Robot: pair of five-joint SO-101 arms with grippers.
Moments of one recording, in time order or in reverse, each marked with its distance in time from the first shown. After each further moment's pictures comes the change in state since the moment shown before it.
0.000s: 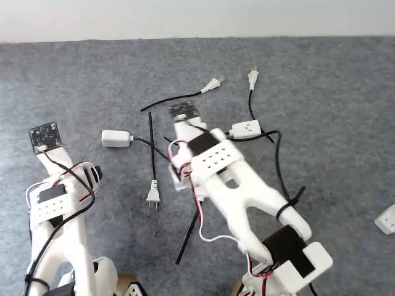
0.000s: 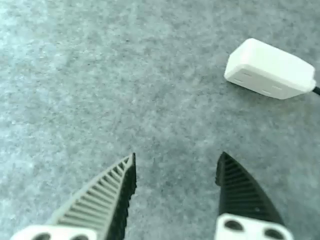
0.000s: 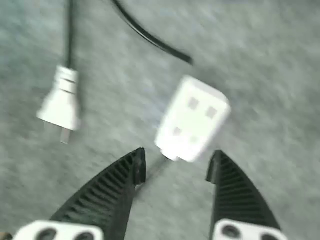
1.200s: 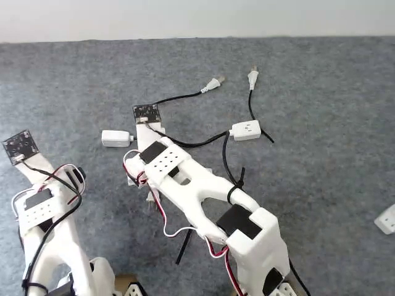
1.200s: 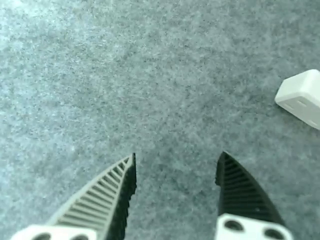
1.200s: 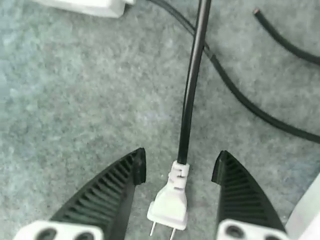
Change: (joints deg) left arm -7.5 0.0 -0.2 -0.4 3.9; right arm -11.2 24.2 -18.3 -14.2 -19.5
